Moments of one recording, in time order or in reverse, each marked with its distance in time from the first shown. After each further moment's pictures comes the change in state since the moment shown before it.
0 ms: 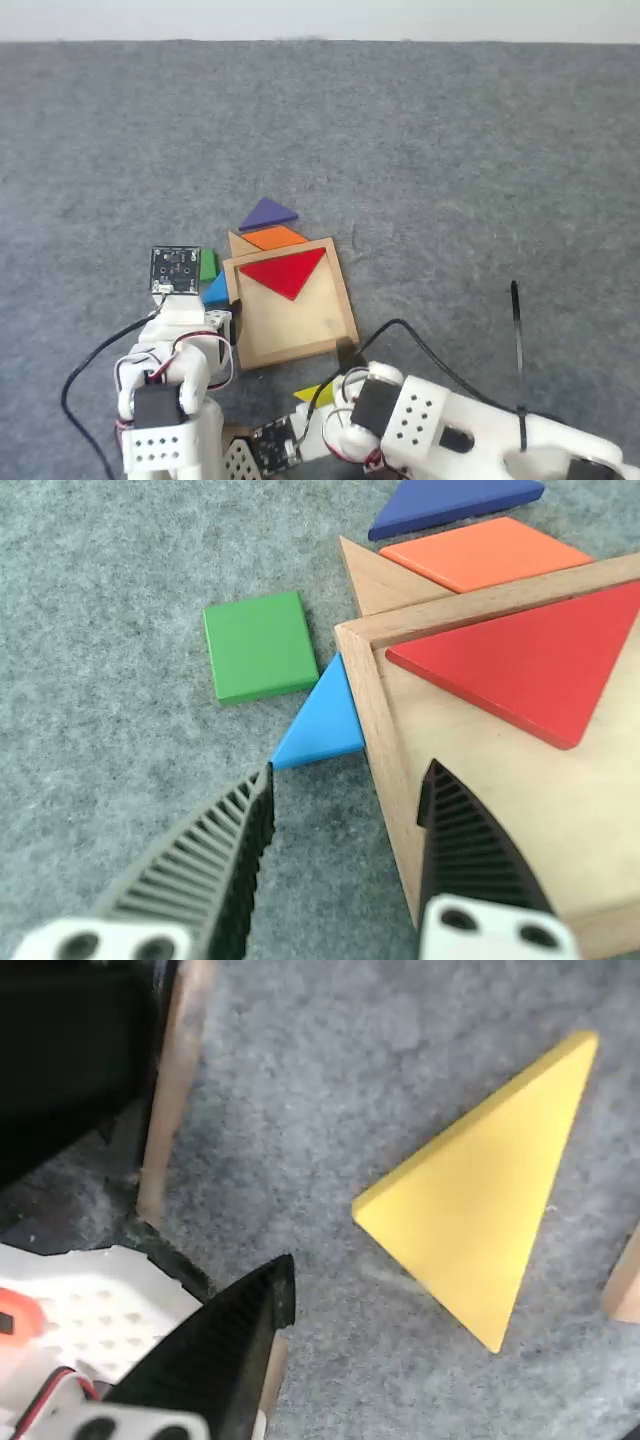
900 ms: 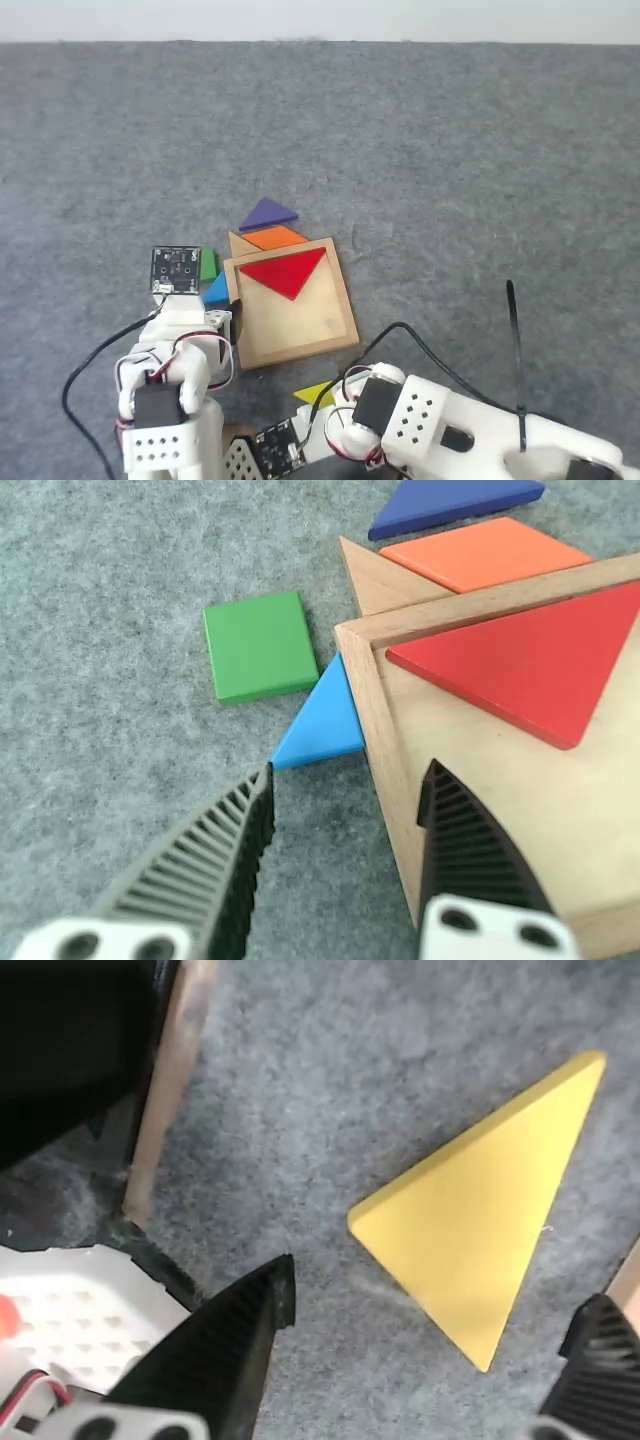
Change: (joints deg) left arm 0.0 0.0 0.0 0.0 0.0; right arm 0.8 0.0 1.8 -2.8 4.1
